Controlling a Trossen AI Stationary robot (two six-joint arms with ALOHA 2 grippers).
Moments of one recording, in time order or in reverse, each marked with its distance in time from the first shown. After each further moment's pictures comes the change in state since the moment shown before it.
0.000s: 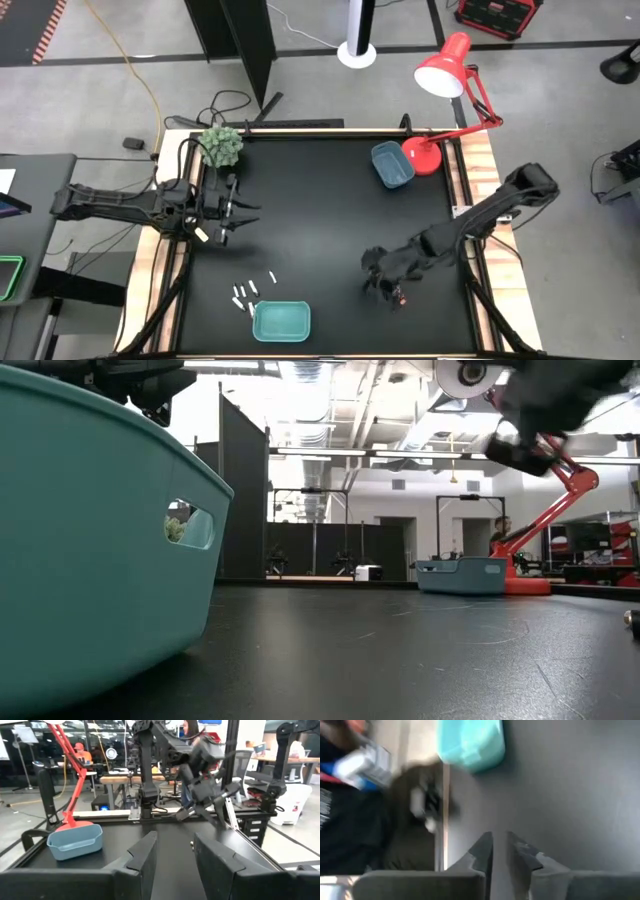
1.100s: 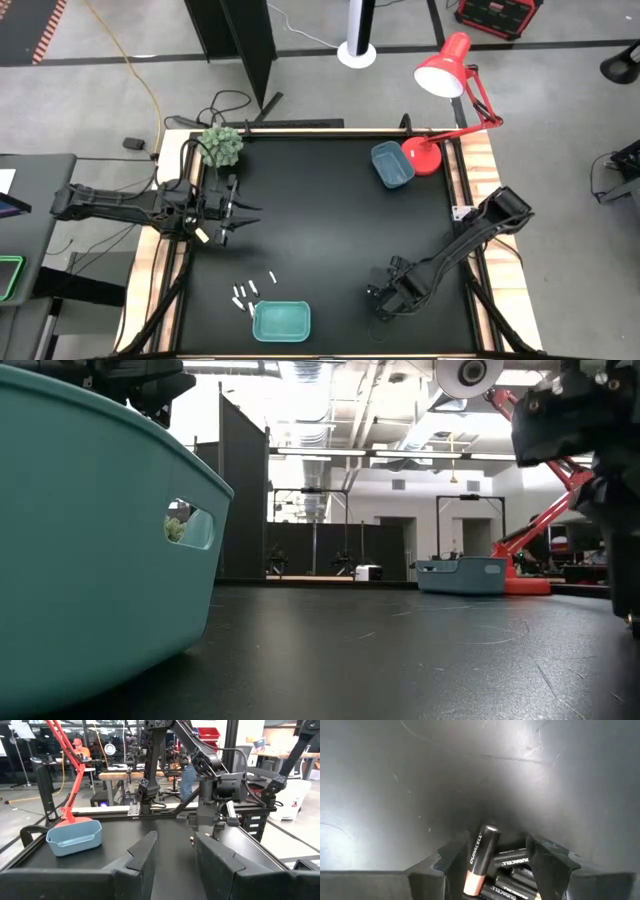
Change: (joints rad) left arm 0.000 0.000 0.000 -0.023 0.003 0.007; right arm 0.169 0.315 0.180 -0.476 0.233 0.268
